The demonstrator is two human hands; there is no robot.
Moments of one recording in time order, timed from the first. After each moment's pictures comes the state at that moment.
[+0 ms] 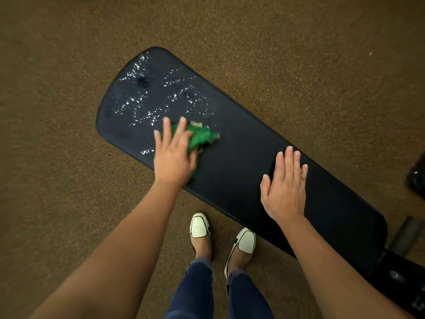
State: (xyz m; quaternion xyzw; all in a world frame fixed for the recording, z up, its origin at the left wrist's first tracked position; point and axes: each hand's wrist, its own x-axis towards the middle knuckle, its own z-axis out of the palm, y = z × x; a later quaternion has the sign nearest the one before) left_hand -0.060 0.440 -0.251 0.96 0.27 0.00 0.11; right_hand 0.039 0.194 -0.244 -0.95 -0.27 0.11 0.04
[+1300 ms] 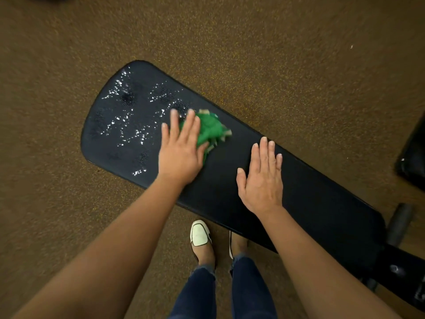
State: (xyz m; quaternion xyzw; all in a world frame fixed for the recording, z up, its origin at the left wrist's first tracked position) left_hand -0.007 0.456 -0.252 0.98 0.18 -0.05 0.06; right_hand 0.045 0.254 -0.244 -0.95 -0.27 0.13 0.04
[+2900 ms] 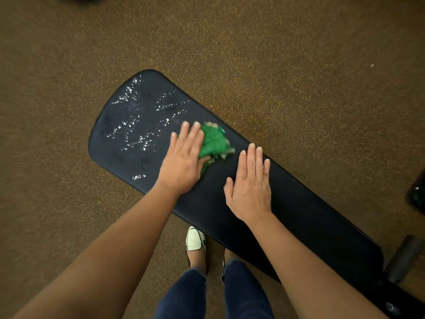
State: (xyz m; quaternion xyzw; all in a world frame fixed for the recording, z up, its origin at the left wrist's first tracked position) left_hand -0.003 0.455 -0.249 0.98 0.15 -0.04 0.11; right_hand 0.062 0.276 -0.239 -0.93 -0.35 0.13 0.04
